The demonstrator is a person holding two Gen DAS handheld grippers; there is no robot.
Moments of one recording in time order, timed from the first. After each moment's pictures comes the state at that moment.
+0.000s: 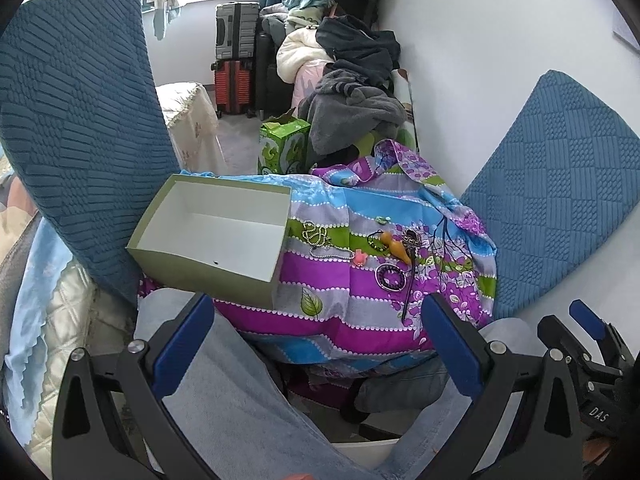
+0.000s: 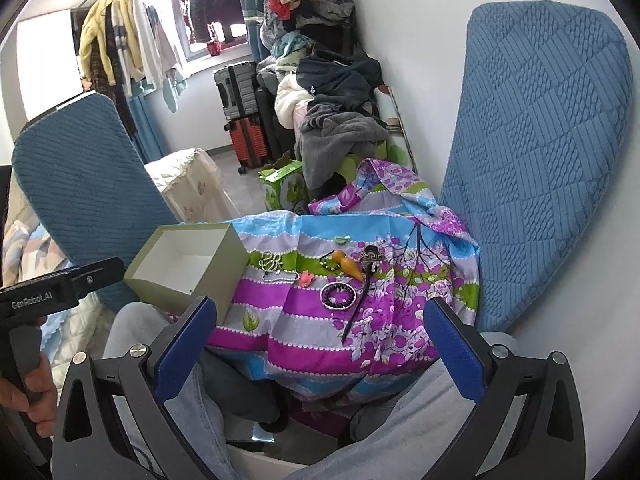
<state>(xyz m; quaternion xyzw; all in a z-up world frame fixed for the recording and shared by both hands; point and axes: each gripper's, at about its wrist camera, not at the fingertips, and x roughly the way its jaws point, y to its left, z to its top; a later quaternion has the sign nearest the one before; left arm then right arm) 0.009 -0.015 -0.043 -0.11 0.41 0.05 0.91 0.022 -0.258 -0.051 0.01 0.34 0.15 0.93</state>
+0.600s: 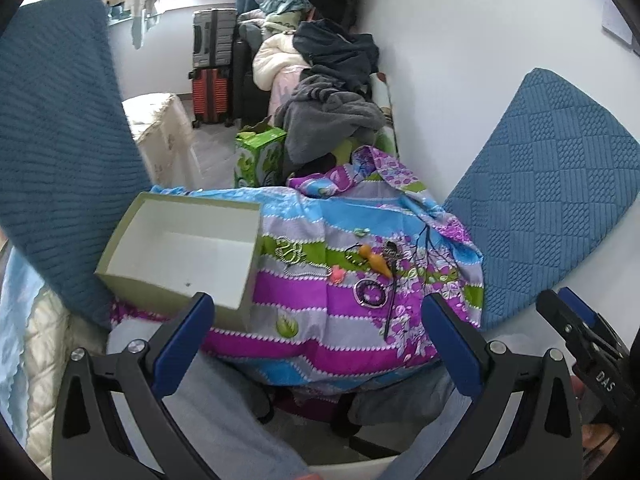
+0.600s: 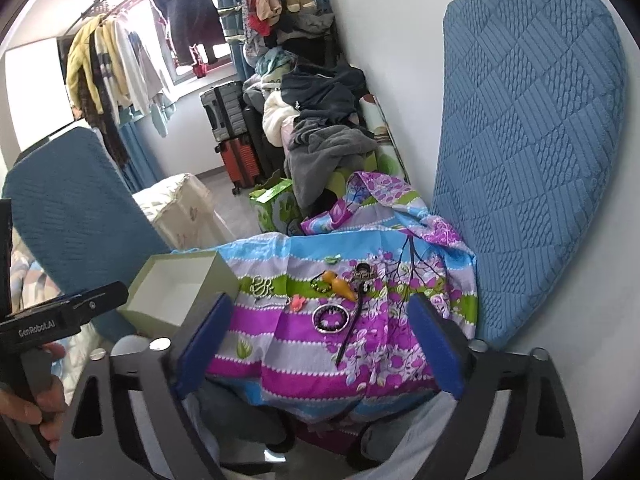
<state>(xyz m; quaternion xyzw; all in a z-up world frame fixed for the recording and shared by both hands) 0.047 -0.029 -0.048 -0.11 0.40 0.01 0.91 0.055 -0.282 -0.049 0.05 0.32 0.14 0.93</state>
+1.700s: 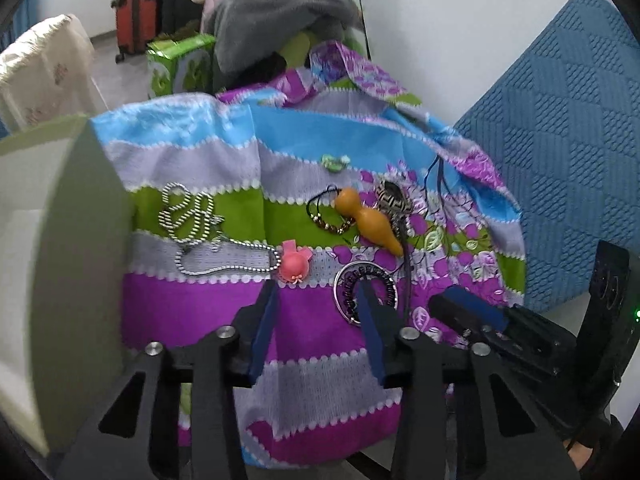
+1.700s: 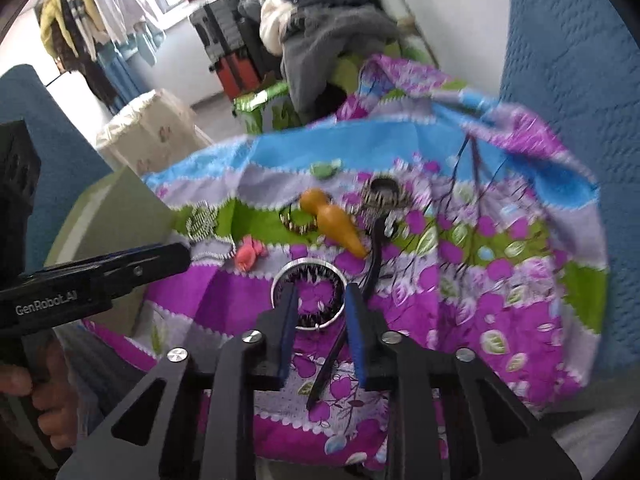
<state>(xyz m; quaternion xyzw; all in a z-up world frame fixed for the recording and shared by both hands) 0.210 -0.061 -0.234 -0.13 0.51 -0.10 0.85 0.214 -0.252 -0.252 0.04 0.46 0.19 0.87</state>
